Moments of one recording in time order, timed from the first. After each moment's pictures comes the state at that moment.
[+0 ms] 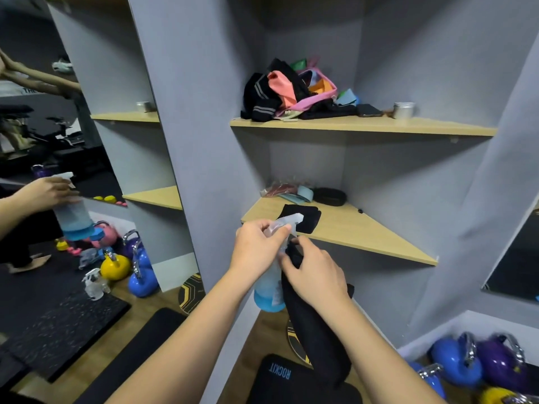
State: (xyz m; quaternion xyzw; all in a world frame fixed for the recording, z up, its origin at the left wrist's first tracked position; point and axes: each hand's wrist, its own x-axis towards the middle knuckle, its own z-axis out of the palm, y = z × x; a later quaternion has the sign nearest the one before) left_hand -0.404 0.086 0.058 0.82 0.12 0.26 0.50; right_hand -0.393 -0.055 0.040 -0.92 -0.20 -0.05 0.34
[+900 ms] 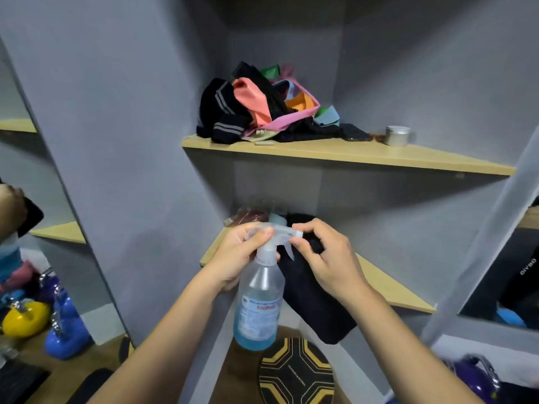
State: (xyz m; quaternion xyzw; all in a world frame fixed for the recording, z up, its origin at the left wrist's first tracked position) left_hand -0.203 0.160 0.072 0.62 -0.09 0.06 0.78; right_hand -0.176 -0.039 0.073 -0.82 -0.31 -0.23 0.42
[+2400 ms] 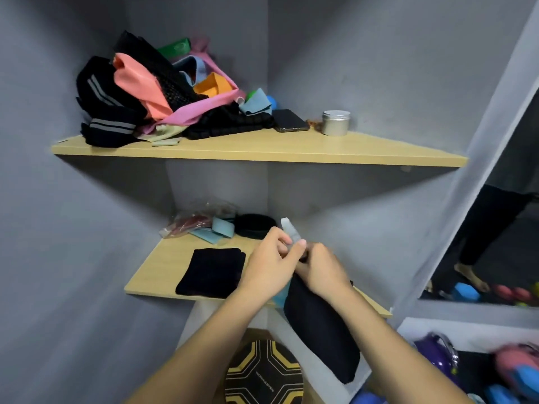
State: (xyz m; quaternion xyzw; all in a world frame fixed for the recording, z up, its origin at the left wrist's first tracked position) left_hand -0.055 -0.027 0.031 0.84 -0.03 0.11 0.53; right_hand -0.033 -0.160 0.024 -0.95 -0.06 -0.02 0.31
